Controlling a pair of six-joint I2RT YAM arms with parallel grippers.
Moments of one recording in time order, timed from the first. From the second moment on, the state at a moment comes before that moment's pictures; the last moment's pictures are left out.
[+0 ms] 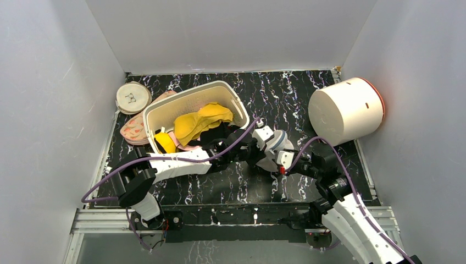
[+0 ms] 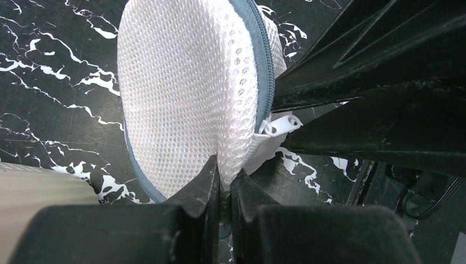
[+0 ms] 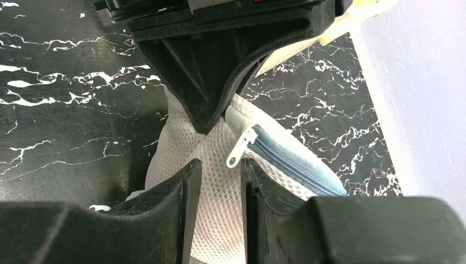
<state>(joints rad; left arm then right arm) -1.08 1.61 0.99 0.11 0.06 -0.09 0.38 0.51 0.40 -0.29 -0.62 -0.86</state>
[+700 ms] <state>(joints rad) -1.07 1.61 1.01 0.08 0.08 -0.09 0.38 0.57 0.41 -0.24 -0.57 -0.81</state>
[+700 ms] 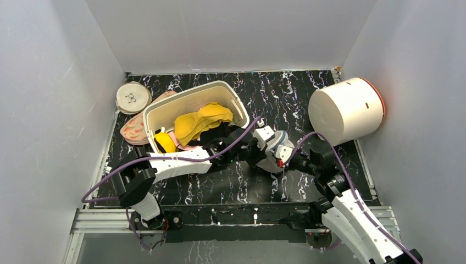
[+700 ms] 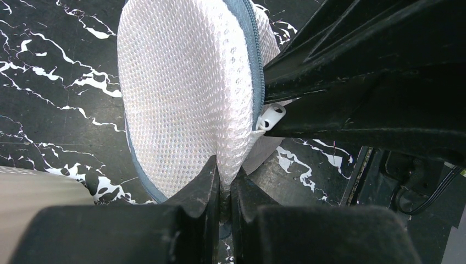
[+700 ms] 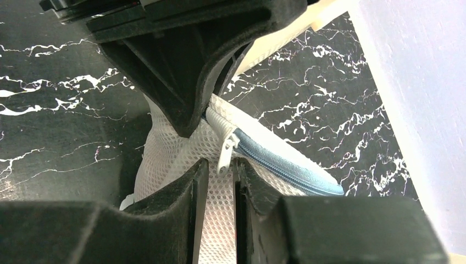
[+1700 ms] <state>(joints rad) -1.08 1.62 1.02 0.08 0.07 -0.05 0.38 0.58 0.48 -0.29 -0.38 -0.64</state>
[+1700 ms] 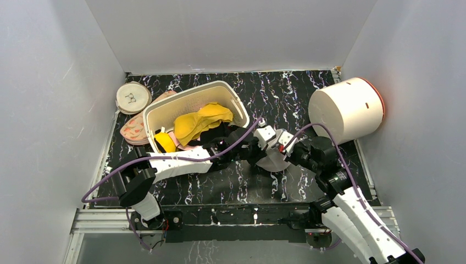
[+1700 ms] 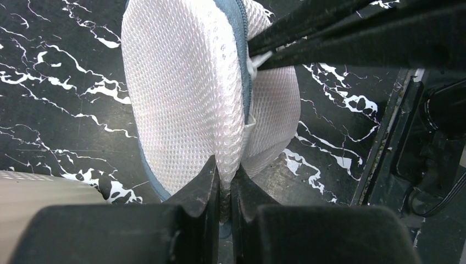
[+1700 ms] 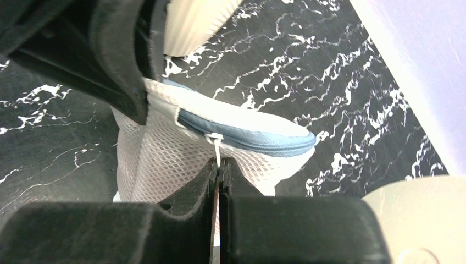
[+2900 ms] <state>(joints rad) -1.11 1.61 0.99 0.09 -0.05 0.04 0.37 0.68 0.56 -0.30 -0.22 -0.50</state>
